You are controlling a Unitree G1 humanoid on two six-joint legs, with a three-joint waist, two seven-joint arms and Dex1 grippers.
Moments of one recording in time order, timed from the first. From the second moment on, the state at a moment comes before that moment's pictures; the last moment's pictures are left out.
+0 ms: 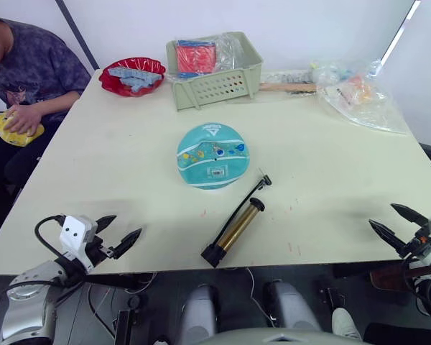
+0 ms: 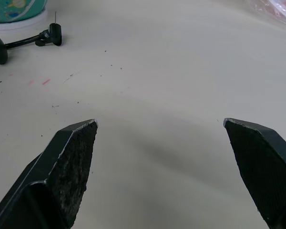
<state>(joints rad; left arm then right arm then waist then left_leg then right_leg) 0.21 0.67 0.39 0.22 -0.38 -0.01 -0.91 0.08 -0.64 -0.41 0.43 0.48 -0.20 1.10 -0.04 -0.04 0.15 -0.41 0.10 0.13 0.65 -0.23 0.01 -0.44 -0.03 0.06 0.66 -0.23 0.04</state>
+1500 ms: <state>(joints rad) 0.03 0.58 0.00 -0.35 -0.40 0.50 -0.77 0.12 -0.65 -0.36 0.00 0.67 0.00 1.37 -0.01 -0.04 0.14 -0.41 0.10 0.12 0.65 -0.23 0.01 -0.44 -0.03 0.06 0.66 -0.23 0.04</state>
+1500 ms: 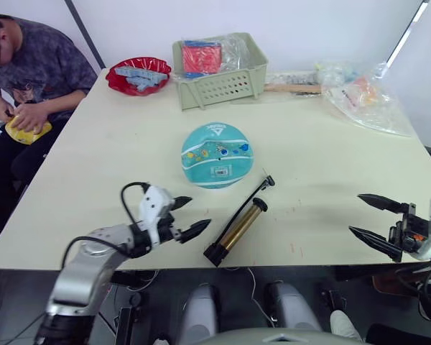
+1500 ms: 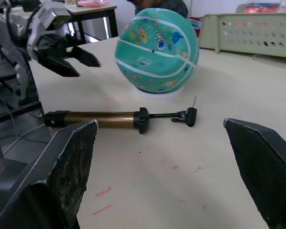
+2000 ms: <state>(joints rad) -0.15 0.36 -0.23 -0.27 -0.25 0.66 -0.53 0.13 -0.65 -0.36 -0.03 0.67 0.01 1.37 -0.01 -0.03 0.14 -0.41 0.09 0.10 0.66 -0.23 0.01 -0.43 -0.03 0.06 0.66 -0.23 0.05</state>
